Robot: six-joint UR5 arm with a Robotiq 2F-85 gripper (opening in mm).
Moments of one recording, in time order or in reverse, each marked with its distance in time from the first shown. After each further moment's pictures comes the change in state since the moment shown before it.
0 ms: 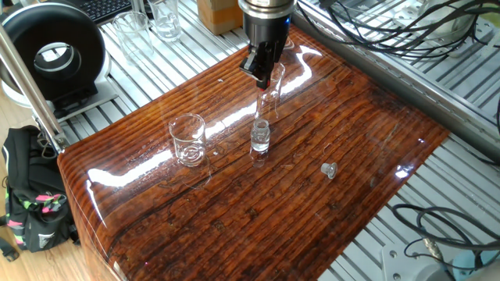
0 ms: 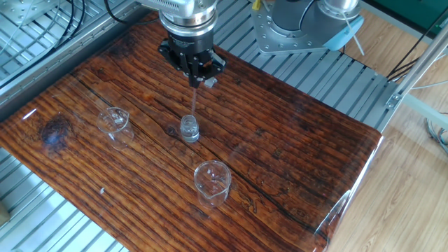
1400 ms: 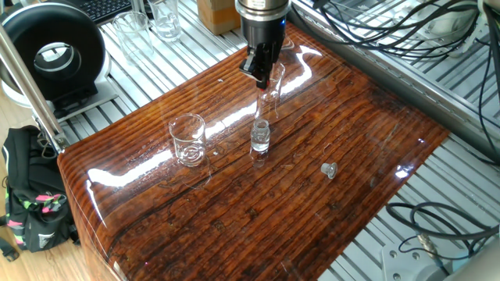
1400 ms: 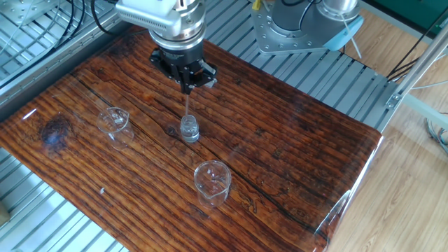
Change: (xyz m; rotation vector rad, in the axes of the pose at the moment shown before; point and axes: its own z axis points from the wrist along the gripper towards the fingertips) arm -0.008 -0.009 0.017 -0.014 0.036 -0.012
